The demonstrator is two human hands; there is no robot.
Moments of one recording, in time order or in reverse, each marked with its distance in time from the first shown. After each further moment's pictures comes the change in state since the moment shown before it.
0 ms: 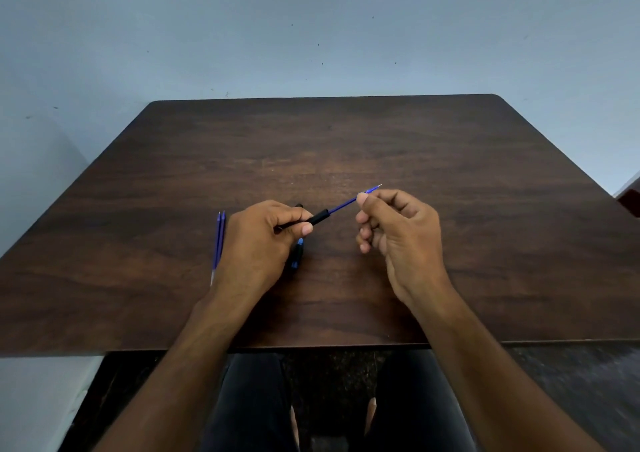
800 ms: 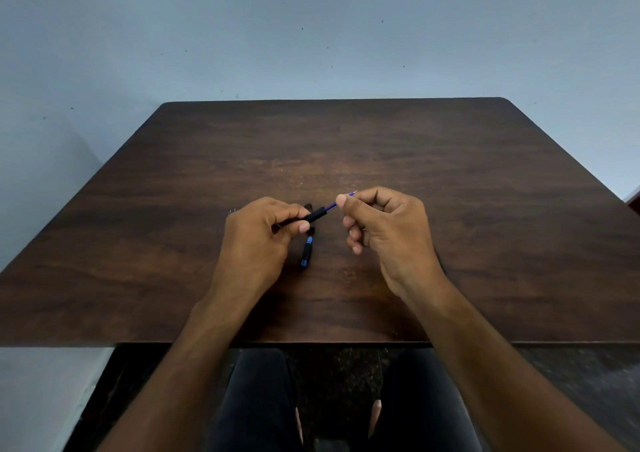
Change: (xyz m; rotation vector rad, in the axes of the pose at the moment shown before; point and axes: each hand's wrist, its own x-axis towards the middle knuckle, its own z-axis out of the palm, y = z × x) left_hand -0.007 0.001 -0.014 0.072 0.064 0.073; right_hand -0.002 -0.001 0.018 -0.162 -0.122 0.027
